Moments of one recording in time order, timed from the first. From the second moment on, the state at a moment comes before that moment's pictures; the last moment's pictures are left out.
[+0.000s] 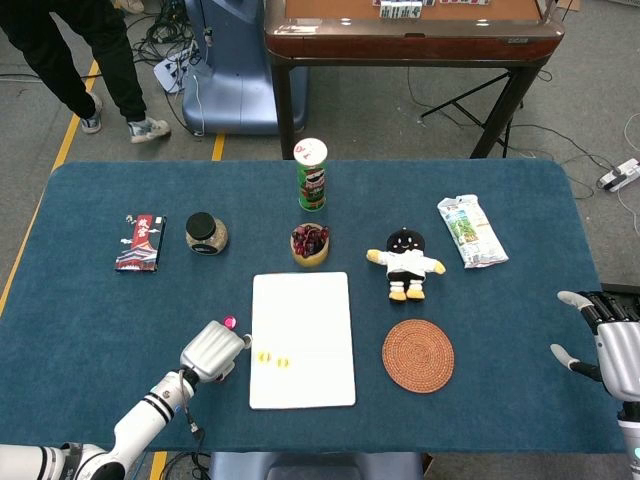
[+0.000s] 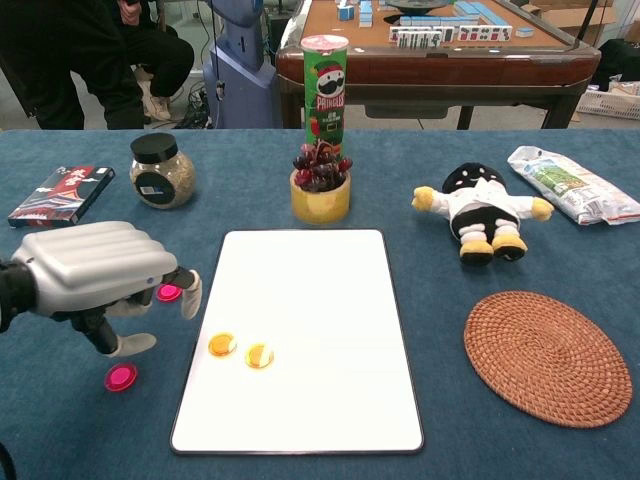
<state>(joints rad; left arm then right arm) -0.73 -1.41 0.09 -1.80 1.12 1.01 0.77 0.04 -1.03 0.08 -1.69 -1.53 1.55 -0.03</state>
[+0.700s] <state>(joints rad) -0.64 -1.34 0.19 -1.81 1.31 1.03 0.68 0.04 -1.03 0.08 -1.69 -1.53 1.55 -0.04</state>
